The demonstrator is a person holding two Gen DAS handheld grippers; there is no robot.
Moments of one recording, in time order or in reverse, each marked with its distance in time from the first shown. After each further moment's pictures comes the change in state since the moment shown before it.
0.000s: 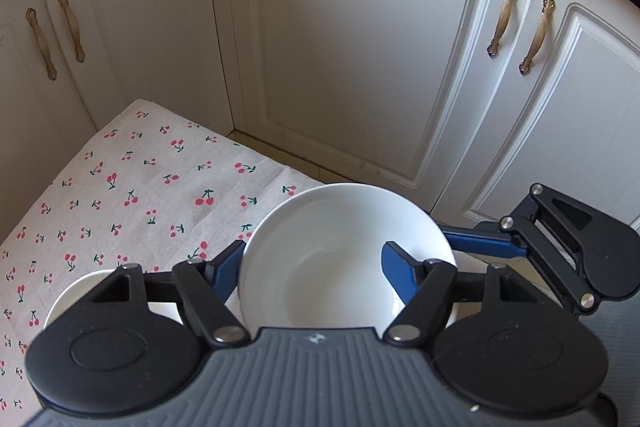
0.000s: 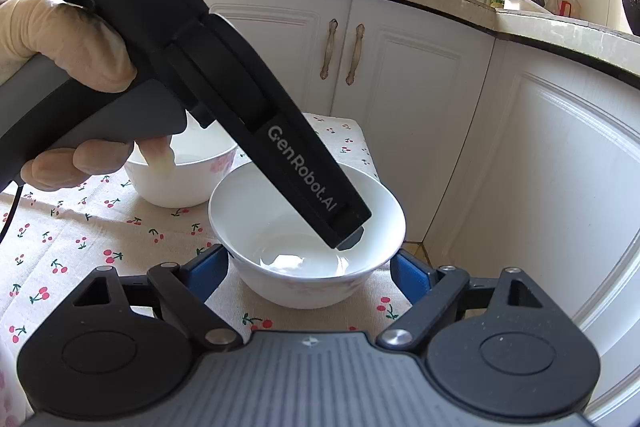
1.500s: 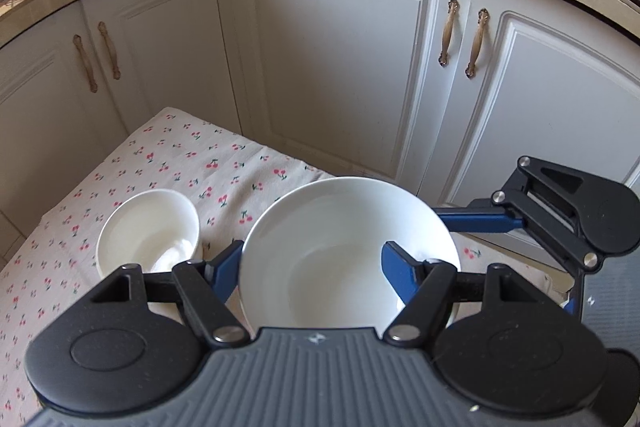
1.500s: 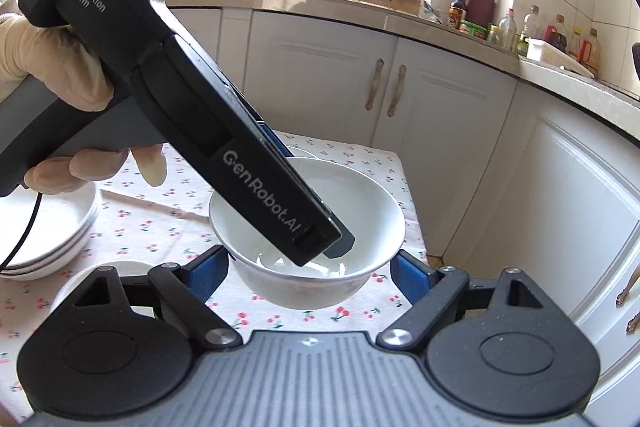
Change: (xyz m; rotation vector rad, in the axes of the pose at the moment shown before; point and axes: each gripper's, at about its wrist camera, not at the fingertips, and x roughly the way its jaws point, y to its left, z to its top) left arm -0.126 -0.057 -0.059 0.005 -0.069 0.057; right arm -0.119 0.040 0.012 -0.074 -0.032 0.092
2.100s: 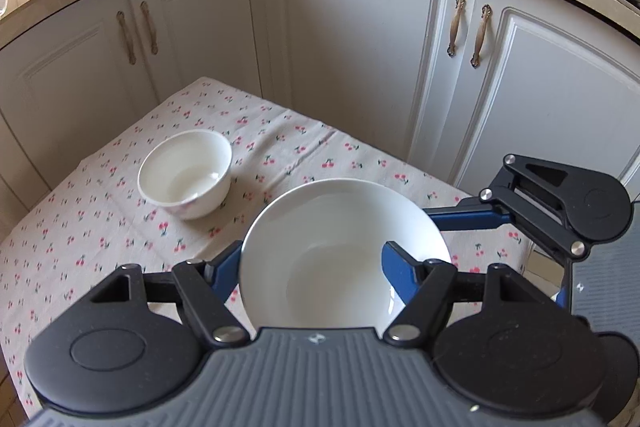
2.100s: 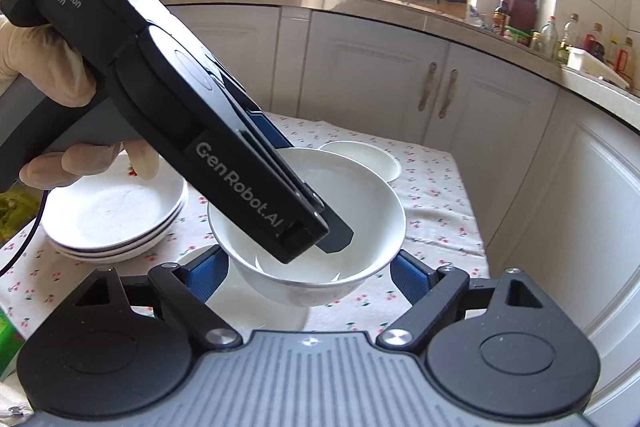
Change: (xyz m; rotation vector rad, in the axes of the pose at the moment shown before) left arm -0.051 -0.004 -0.058 -0.064 0.008 0.054; right arm -0.031 0.048 -0.002 -0.040 0.021 0.120
